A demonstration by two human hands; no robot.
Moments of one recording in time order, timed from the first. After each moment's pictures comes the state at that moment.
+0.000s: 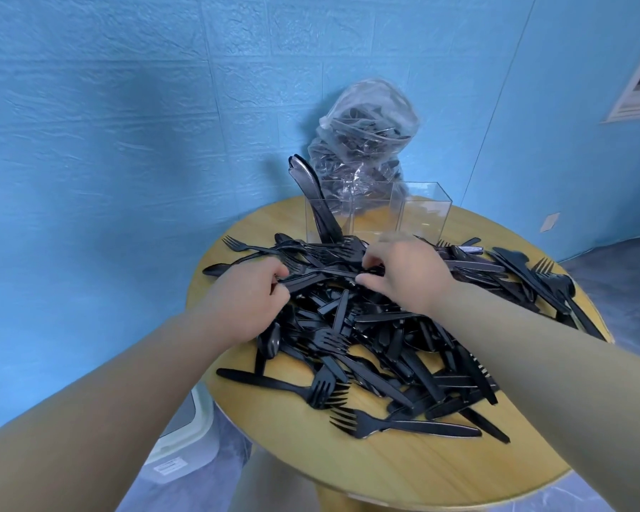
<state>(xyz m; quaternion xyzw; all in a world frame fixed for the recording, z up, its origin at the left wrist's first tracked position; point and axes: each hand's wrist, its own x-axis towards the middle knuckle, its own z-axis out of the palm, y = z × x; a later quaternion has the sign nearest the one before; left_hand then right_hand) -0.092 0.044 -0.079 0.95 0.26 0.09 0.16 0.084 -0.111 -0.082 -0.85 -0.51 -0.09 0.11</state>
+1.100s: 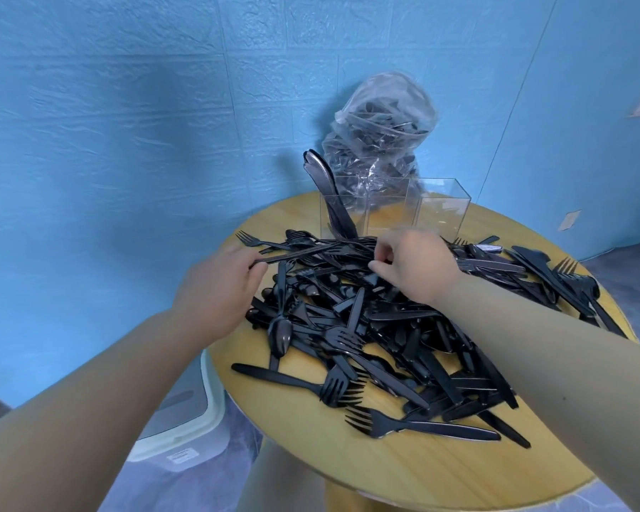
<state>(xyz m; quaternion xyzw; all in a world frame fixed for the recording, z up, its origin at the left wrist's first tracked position) -0.116 0.080 -0.088 0.95 0.26 0.18 0.07 0.082 -0.095 -0.077 -0.86 -0.49 -0.07 0.13</state>
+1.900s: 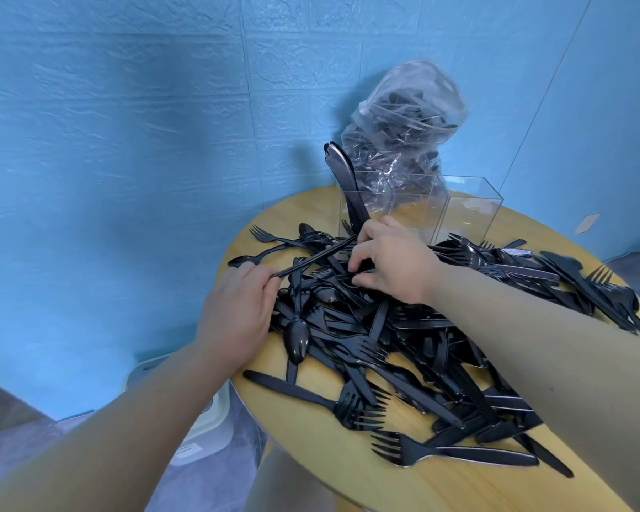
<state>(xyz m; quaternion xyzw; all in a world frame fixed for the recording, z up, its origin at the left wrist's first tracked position) -0.117 0.081 -0.133 0.92 0.28 0.25 0.13 0.080 -0.050 -0.085 -0.78 -0.62 -0.05 0.08</state>
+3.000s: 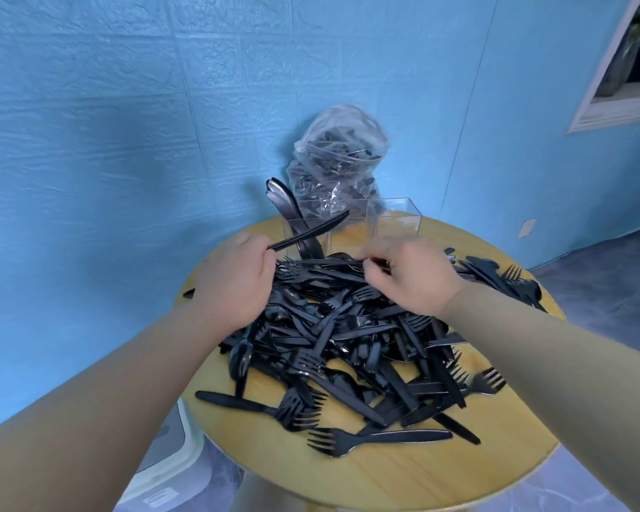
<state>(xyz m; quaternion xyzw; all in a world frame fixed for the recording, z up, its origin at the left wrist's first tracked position) -0.067 0.041 -0.054 0.94 0.21 0.24 0.11 0.083 -0.145 -0.050 -0.80 -0.54 -0.12 0.22</state>
